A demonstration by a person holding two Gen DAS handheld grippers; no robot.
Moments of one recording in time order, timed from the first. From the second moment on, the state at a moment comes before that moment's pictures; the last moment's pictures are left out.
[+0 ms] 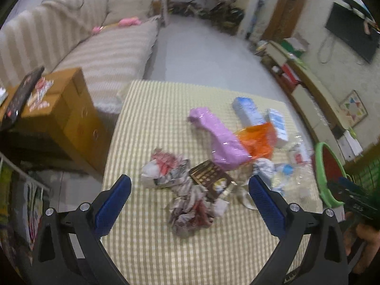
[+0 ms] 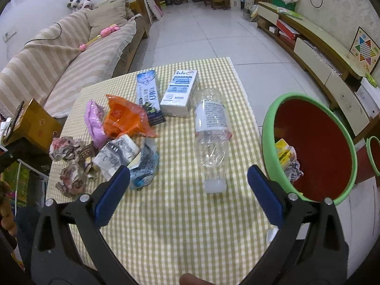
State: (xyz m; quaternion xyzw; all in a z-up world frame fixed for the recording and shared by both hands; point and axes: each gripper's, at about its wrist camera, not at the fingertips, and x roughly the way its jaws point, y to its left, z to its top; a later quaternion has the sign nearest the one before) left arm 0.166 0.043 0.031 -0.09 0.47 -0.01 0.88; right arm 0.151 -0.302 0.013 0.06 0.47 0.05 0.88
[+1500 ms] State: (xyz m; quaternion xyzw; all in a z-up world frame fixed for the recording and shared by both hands) left arm 0.225 0.079 -0.004 -0.12 0.49 0.01 0.87; right arm 0.223 -0.308 -0.013 0.05 0.50 0.04 0.86
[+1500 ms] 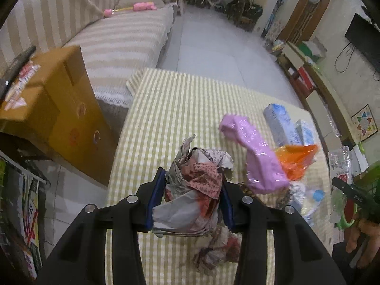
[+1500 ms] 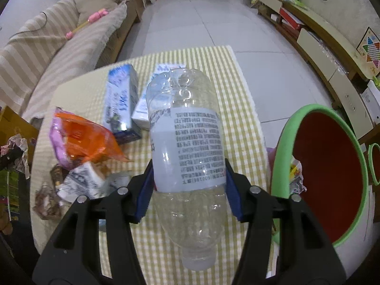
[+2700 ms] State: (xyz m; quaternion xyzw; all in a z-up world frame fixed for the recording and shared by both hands) left arm 0.229 -0.287 0.075 0.00 0.45 -0.32 0.83; right arm 0.157 -0.522 0.042 0.21 0.41 -0.08 0.89
